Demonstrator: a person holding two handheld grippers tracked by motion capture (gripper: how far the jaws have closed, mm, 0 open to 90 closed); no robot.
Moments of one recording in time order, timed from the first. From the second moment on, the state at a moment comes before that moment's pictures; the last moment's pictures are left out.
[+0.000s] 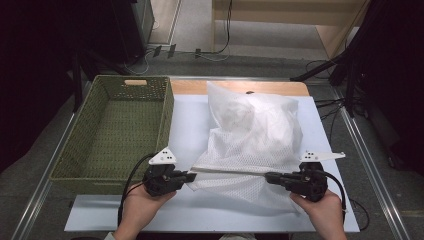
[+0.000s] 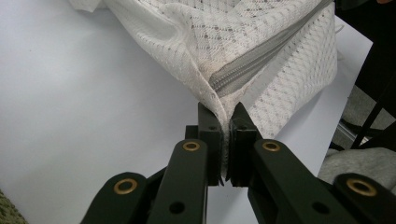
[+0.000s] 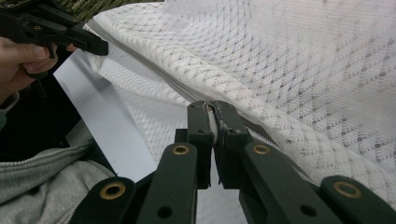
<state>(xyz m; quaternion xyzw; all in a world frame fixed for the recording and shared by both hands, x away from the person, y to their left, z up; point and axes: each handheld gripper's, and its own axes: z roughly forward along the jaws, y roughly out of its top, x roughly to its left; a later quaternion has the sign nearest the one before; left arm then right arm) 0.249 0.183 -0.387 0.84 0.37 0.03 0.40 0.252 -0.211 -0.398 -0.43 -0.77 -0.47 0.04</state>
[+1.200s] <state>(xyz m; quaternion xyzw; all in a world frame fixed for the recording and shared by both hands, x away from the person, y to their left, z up) 0.248 0.184 -0.387 0.83 0.38 0.03 0.41 0.249 -0.220 -0.398 -0.43 -0.77 -0.47 0.04</state>
